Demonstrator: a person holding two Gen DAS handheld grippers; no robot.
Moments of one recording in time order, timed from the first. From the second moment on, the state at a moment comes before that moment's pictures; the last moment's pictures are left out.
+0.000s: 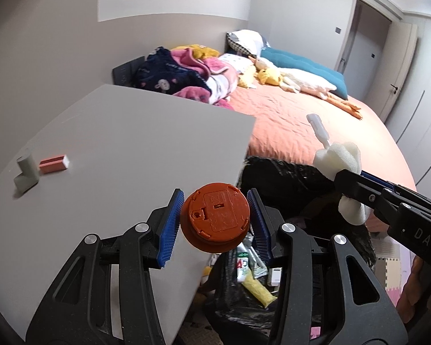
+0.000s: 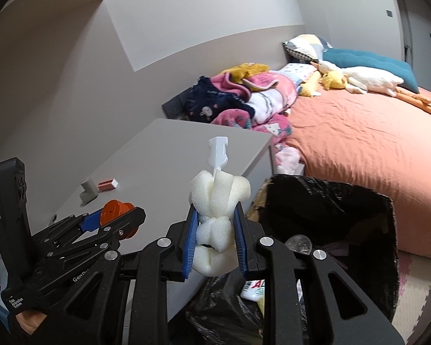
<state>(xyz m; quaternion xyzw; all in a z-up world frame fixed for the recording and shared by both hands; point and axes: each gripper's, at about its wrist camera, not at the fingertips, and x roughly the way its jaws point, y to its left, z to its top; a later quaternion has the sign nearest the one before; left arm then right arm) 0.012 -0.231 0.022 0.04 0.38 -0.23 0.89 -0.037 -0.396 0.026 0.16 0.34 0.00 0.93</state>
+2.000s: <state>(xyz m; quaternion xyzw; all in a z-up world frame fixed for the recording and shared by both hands) 0.025 -0.263 0.002 0.08 0.39 -0.27 0.88 -0.050 -0.461 0.005 0.19 0.33 -0.13 0.92</state>
